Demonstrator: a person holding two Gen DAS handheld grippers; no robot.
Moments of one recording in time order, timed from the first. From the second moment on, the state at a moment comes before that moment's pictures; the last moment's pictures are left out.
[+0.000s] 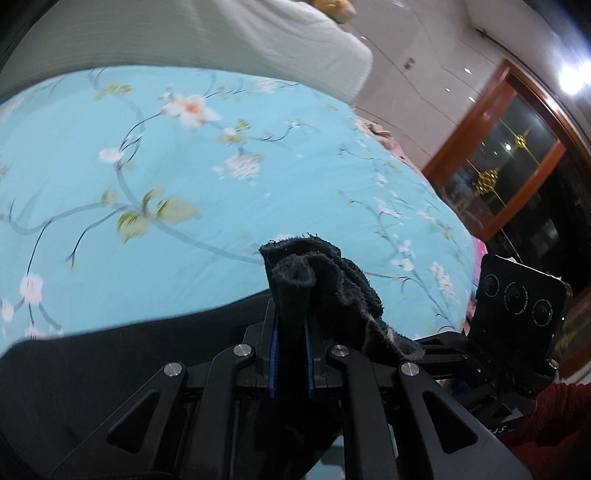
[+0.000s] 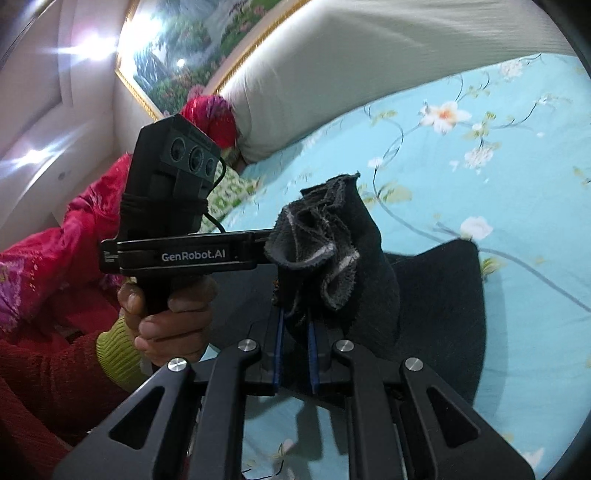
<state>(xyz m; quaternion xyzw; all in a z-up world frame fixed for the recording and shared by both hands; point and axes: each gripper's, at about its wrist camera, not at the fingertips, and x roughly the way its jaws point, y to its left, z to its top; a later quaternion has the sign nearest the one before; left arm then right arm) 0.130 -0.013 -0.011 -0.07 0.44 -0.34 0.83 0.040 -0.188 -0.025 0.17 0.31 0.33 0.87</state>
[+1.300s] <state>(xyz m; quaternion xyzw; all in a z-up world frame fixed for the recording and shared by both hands) 0.024 0.137 -0.030 -0.26 0.43 -0.10 0.86 0.038 -0.116 -0.009 0.09 0.34 0.40 0.84</state>
